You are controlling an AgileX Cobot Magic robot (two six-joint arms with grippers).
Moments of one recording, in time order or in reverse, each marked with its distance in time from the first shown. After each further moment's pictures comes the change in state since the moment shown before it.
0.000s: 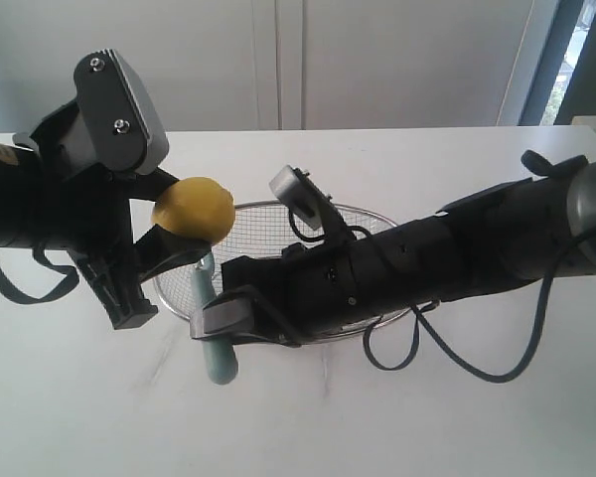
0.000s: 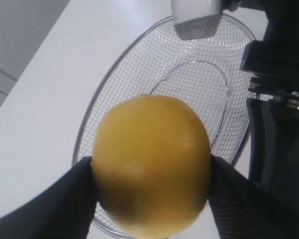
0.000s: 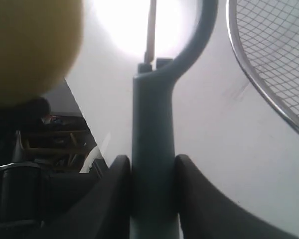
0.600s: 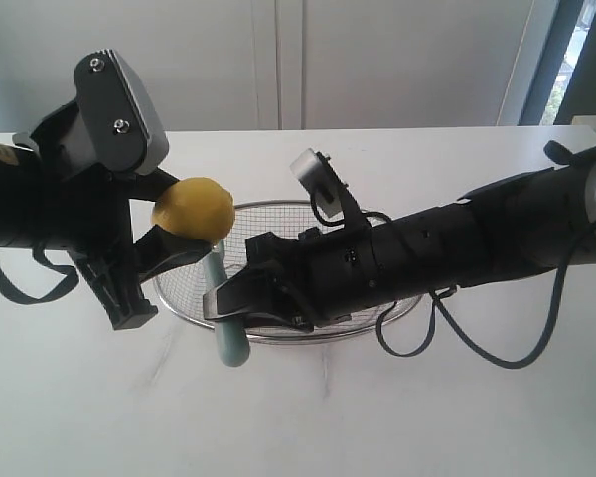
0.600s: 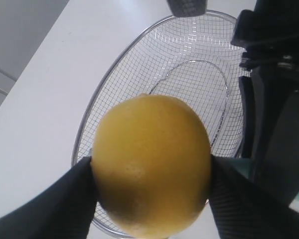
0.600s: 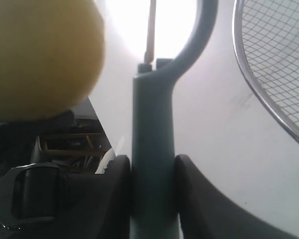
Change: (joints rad) left arm 0.000 0.000 0.000 0.000 0.002 0.000; right arm -0.059 -0.001 -0.006 -0.003 0.090 -0.002
